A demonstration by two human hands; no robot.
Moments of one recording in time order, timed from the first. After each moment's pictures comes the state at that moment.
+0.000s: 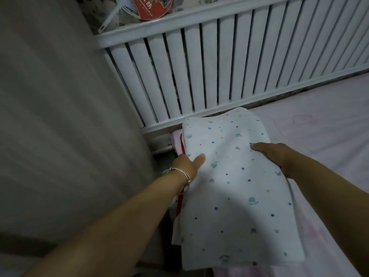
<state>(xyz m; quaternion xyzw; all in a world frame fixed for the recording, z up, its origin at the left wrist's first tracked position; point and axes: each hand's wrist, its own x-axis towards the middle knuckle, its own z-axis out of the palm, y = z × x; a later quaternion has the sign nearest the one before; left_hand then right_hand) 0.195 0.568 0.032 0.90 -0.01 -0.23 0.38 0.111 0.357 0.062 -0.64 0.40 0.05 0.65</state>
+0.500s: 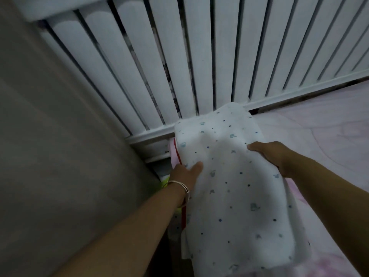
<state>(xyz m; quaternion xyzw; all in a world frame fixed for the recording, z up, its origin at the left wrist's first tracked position) 0.393 0.492 -0.078 0.85 0.11 -0.25 0.44 0.351 0.269 -0.055 -0.68 0.40 0.12 0.60</state>
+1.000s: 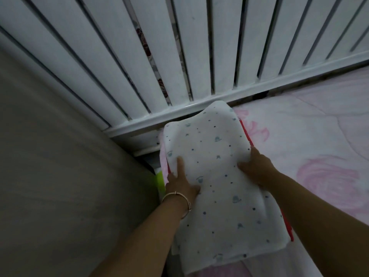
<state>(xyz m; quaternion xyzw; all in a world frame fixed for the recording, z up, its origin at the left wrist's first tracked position) 0.428 0.471 -0.192 0.92 0.03 -0.29 0.27 0.404 0.272 -0.184 -0.82 0.35 0.21 0.41</state>
